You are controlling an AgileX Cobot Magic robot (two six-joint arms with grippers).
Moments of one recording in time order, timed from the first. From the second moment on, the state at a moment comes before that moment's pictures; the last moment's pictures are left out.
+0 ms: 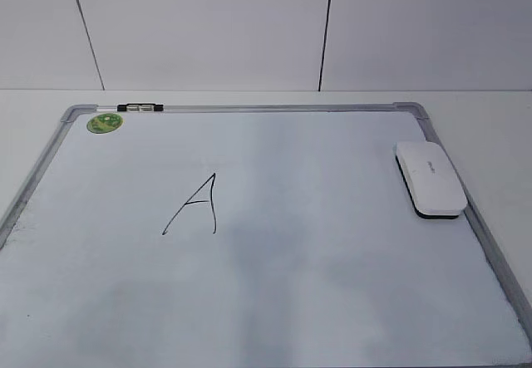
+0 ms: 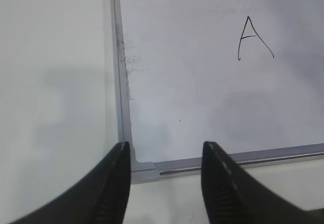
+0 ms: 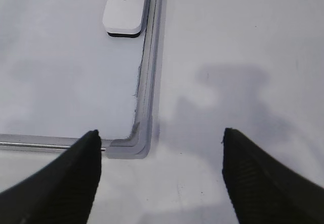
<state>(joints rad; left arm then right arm) -0.10 0.10 -0.51 -0.13 1.11 -0.02 0.17 0.03 -0.50 -0.11 1.16 0.07</state>
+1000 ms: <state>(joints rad) -0.10 0.04 -0.51 -0.13 1.10 -0.02 0.17 -0.01 -0.50 -0.11 1.15 0.07</state>
